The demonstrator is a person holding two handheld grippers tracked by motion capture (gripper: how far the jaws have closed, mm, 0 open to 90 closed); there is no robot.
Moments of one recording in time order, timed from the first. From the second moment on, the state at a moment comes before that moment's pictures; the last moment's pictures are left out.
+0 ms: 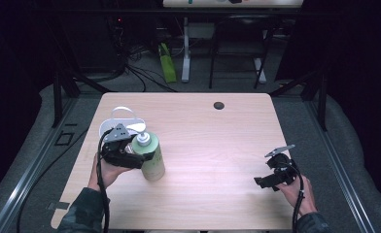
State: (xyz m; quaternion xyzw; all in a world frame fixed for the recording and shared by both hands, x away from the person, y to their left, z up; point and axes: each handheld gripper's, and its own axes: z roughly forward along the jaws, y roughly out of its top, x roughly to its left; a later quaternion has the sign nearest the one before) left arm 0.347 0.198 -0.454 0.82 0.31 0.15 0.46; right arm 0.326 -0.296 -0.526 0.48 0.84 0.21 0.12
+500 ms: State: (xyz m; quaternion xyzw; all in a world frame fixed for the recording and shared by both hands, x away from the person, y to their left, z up) left arm 0.338 0.212 -0.452 0.80 0.33 0.16 0.46; right arm 0.326 -0.297 -0.526 0.48 0.84 0.21 0.12
